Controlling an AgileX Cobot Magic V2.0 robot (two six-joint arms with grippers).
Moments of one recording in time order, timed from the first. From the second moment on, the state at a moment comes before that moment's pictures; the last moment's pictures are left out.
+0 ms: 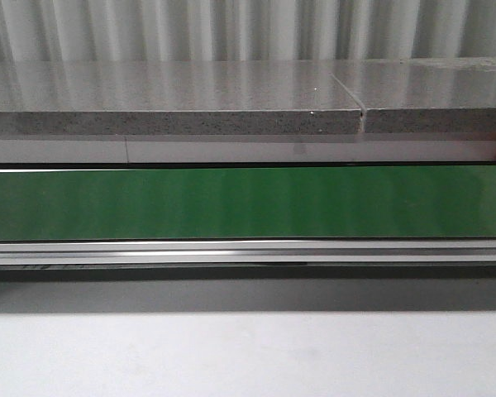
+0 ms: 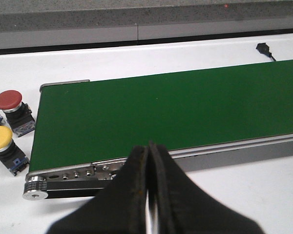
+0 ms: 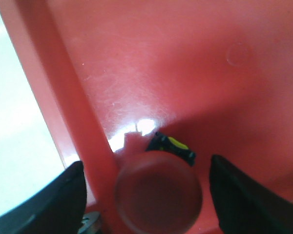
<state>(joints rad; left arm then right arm) -0.11 0.44 -0.58 -0.11 0.71 0.13 -0.39 1.98 -1.50 0.11 0.70 0.03</state>
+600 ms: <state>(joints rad) -0.11 0.44 -0.58 -0.11 0.71 0.13 -0.28 1.76 -1.50 0.11 0.81 -0.03</state>
